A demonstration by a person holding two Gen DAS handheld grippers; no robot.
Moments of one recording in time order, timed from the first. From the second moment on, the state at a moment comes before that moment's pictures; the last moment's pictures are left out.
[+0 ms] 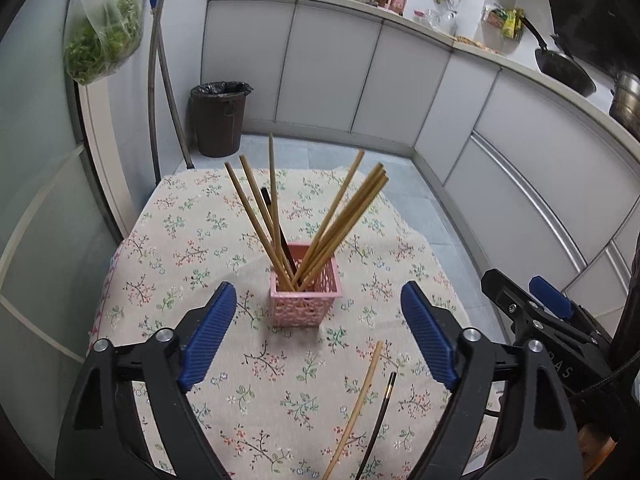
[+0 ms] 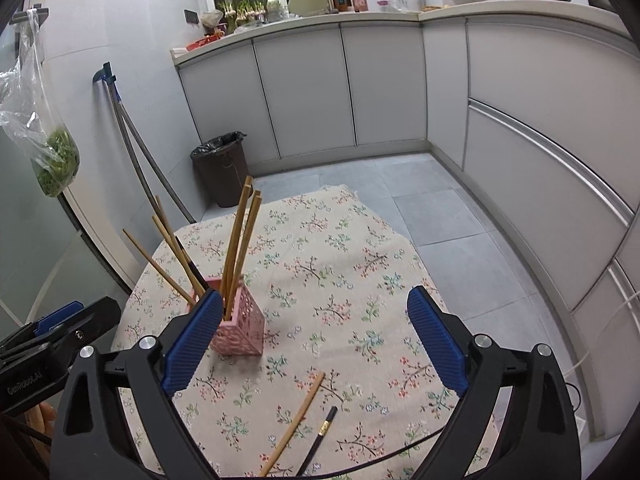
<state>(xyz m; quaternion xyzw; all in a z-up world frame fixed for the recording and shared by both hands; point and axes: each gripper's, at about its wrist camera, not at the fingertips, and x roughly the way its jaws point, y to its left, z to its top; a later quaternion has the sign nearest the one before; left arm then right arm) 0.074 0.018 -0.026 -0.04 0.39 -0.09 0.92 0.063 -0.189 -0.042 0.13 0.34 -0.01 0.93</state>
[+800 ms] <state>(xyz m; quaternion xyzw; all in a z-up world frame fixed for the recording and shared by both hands) 0.078 -0.023 -0.088 0.03 0.47 -0.10 0.88 -0.009 -0.223 -0.101 0.15 0.45 -0.02 0.88</state>
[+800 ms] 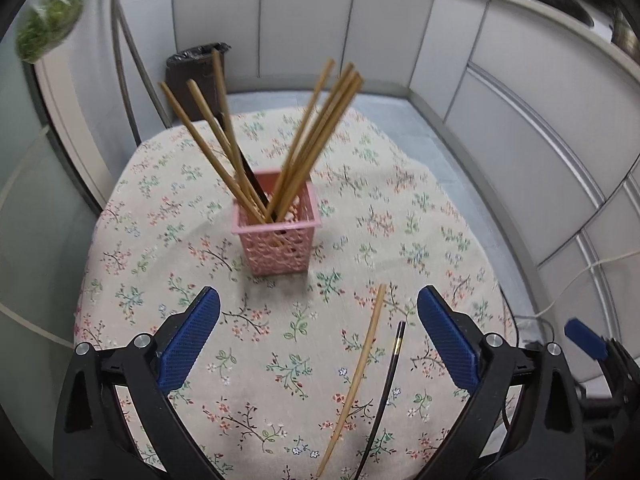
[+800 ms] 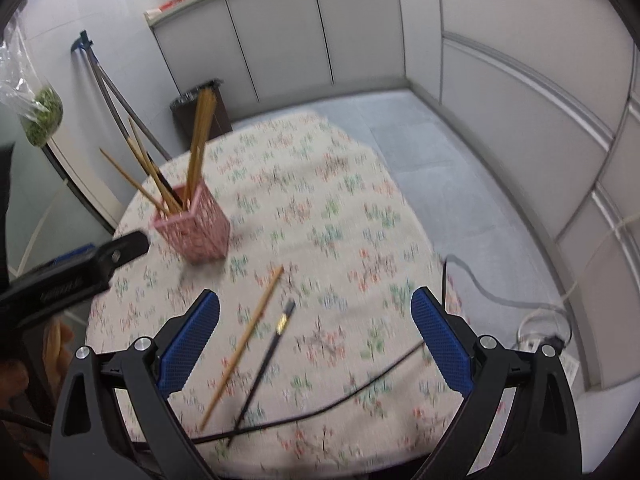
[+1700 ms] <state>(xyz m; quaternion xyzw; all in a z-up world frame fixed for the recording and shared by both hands) 0.141 -0.097 -0.228 0.08 0.65 -0.14 0.74 -0.016 -0.275 -0.170 0.31 0.56 -0.05 0.77</state>
